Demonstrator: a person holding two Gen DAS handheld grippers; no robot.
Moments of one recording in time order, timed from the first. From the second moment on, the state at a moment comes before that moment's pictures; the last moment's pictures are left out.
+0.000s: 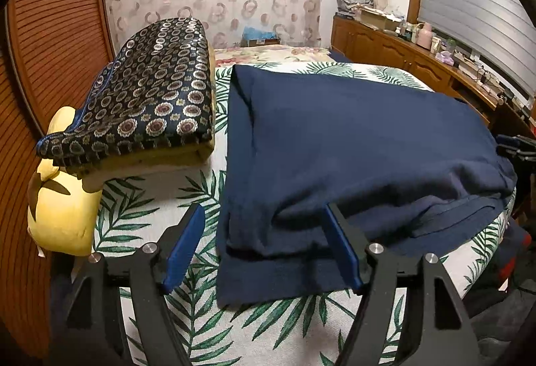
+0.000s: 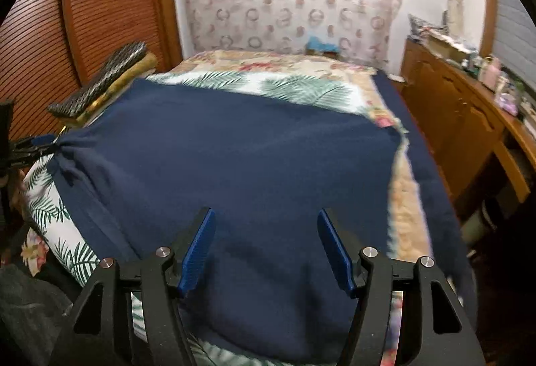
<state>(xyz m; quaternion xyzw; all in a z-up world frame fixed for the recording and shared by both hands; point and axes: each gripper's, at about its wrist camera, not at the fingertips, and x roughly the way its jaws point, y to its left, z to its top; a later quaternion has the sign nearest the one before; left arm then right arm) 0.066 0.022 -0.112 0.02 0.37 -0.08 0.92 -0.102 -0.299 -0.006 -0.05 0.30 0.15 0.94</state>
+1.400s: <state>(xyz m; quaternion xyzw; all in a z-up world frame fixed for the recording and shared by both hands) 0.073 0.039 -0.127 -0.02 0.39 -0.08 0.92 -0.089 -0.267 -0.060 -0.07 0.28 0.15 0.94</state>
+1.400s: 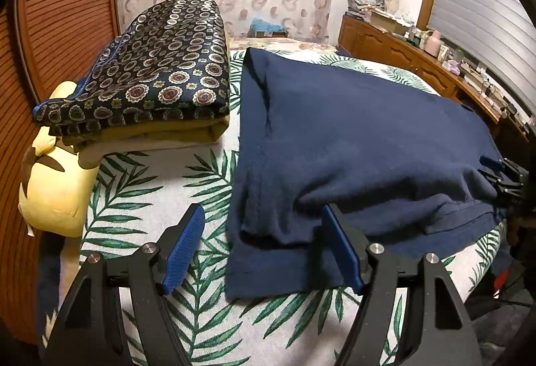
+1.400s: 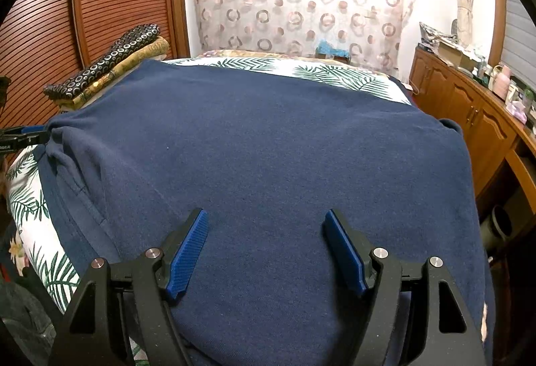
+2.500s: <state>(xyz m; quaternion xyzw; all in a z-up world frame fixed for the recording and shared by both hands) 0.084 -0.003 -0.078 -0.02 0.31 -0.17 0.93 -0.088 -0.269 -0.062 -0.06 0.28 0.15 0.95</state>
